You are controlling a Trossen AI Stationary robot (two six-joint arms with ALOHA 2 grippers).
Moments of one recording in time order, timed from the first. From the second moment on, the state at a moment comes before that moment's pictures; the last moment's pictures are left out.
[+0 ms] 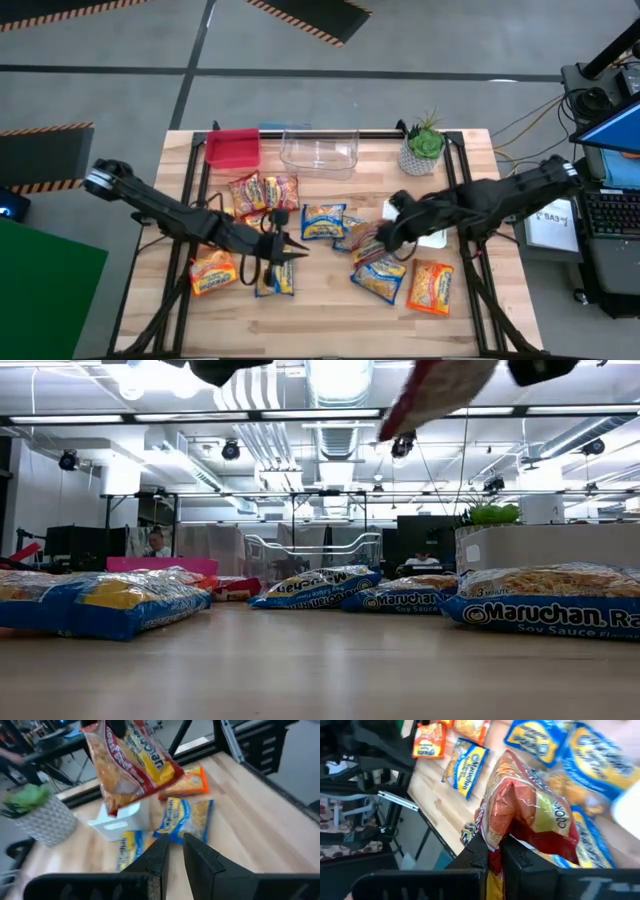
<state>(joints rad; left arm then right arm) -0.39 1.28 0.82 0.09 -0.31 0.20 0.30 1.21 1.22 -0.78 0.10 1.34</state>
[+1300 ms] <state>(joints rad) -0.33 1.26 0.85 0.03 -0.31 0.24 0.14 1.32 1.18 -1.57 0.12 1.38</state>
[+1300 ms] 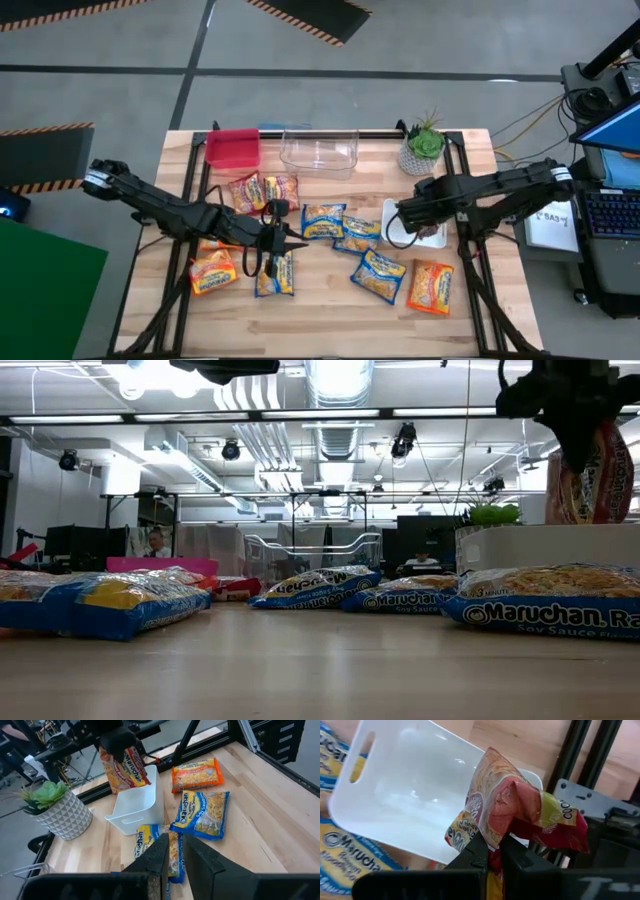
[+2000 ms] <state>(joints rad) -0.33 1.26 0.85 -0.01 -0.31 0.23 0.11 1.57 1.13 -1.56 0.08 1.20</state>
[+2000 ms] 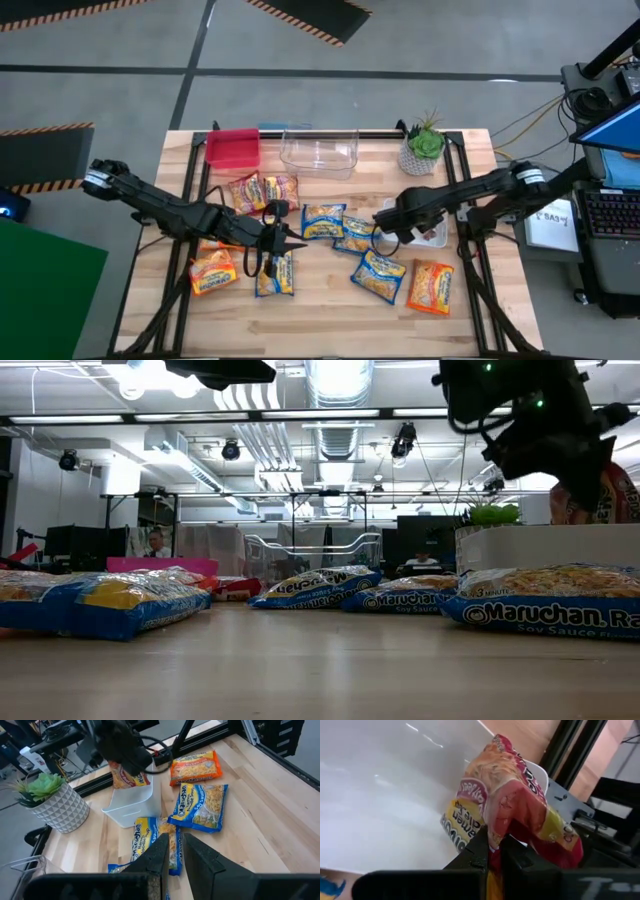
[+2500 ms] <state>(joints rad) -0.33 1.26 0.85 -0.01 -0.31 0.22 0.11 1.68 1.13 -1.56 0.07 1.11</state>
